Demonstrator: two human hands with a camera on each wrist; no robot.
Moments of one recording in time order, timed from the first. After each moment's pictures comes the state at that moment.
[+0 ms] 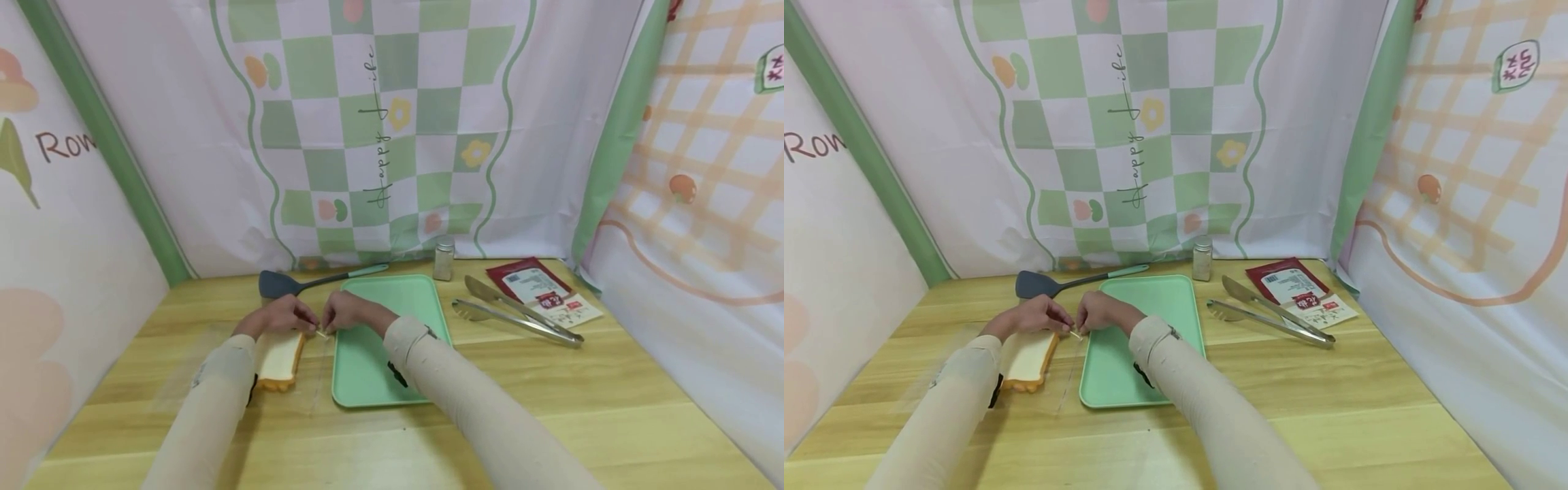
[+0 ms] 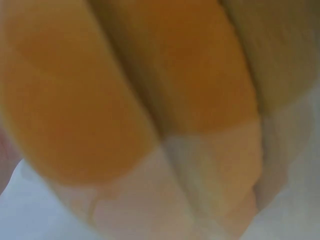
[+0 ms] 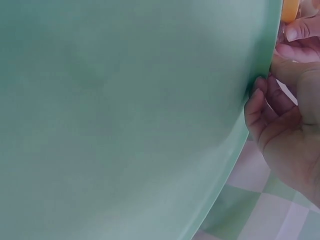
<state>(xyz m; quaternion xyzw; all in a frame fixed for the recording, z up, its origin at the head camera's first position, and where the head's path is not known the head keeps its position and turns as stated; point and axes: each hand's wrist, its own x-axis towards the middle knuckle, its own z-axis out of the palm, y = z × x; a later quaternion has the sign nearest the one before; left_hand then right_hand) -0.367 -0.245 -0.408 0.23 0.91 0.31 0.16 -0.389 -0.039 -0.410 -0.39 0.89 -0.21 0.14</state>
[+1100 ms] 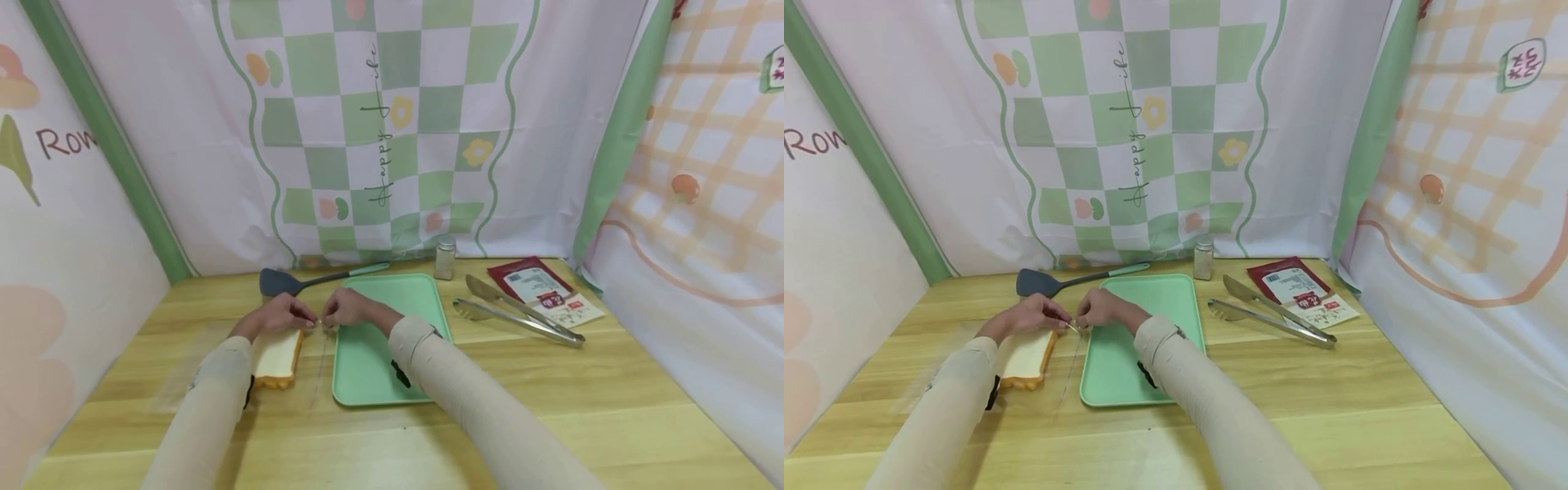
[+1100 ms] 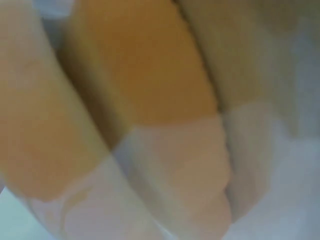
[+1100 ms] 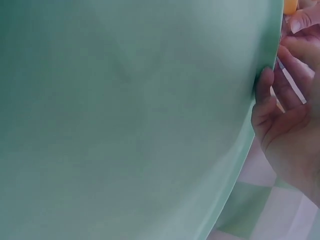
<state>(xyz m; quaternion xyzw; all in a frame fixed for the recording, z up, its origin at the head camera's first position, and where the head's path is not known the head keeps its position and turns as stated) -0.364 -0.252 -0.413 0.24 0.90 0.34 0.12 -0.391 -0.032 -0.414 -0.38 0.88 -0.27 0.12</state>
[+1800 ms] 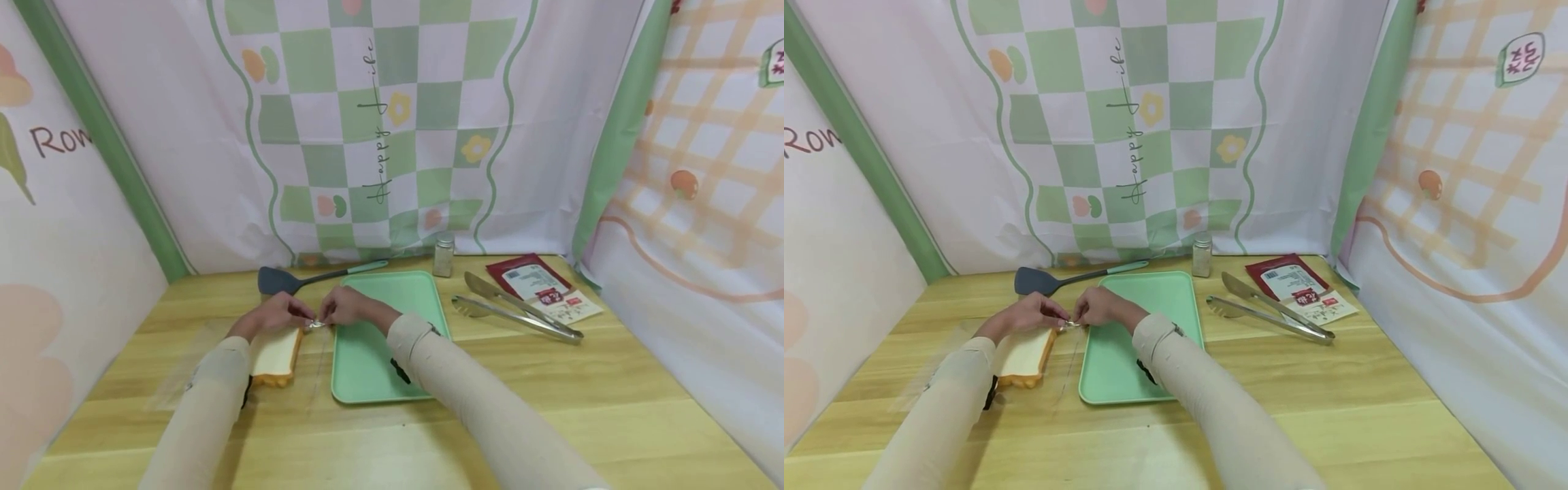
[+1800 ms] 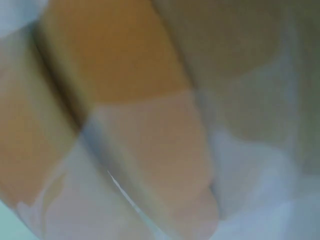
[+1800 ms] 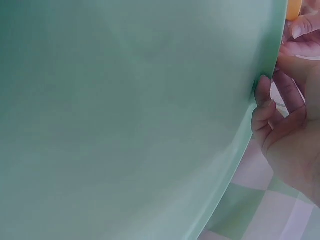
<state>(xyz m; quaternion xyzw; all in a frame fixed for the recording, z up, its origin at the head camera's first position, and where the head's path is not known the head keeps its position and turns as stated) -0.364 -0.253 -0.417 0.24 0.90 0.36 0.12 -0.389 -0.034 -0.415 -0.39 0.88 -0.24 0.10</state>
